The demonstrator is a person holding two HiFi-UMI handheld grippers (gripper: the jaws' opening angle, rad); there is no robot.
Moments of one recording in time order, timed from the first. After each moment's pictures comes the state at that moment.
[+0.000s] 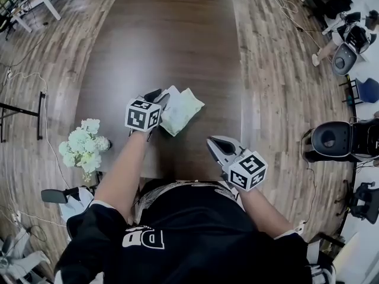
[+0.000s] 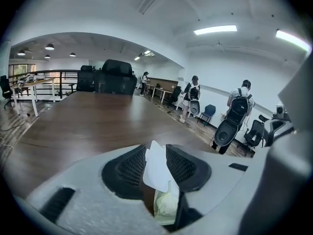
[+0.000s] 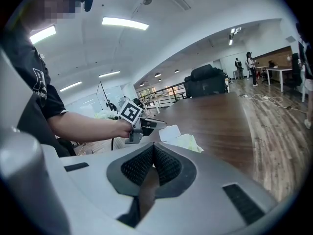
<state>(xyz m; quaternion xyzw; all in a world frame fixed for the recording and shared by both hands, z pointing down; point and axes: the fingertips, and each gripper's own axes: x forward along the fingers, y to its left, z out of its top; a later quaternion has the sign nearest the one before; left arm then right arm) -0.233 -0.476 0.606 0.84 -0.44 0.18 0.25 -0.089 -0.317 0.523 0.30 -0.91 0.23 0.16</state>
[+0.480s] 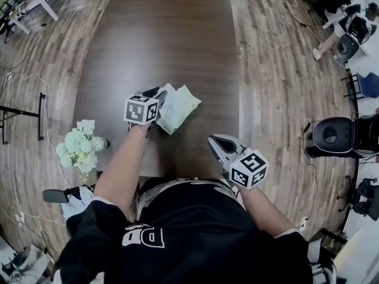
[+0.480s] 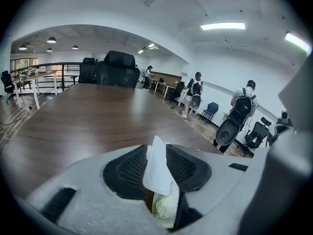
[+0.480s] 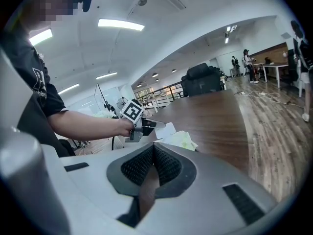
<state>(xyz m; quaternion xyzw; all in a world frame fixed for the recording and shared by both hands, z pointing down) -0.225 -0.485 0.624 0.83 -0.44 0.20 0.28 -0.067 -0.318 0.530 0.31 -0.90 0.25 0.15</state>
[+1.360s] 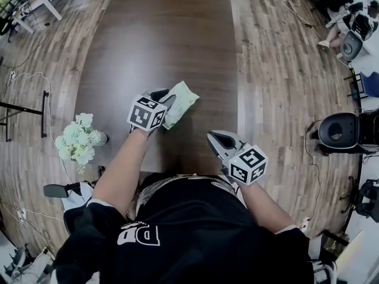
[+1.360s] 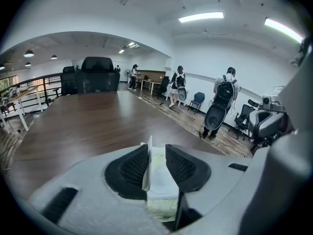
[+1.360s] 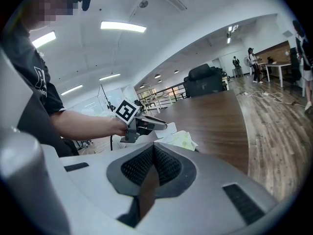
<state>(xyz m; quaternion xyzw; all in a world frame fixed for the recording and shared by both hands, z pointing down) -0.175 -0.448 0.599 0.87 -0.37 0.25 0.22 -0.057 -0.312 0.531 0.30 -0.91 0.24 0.15</state>
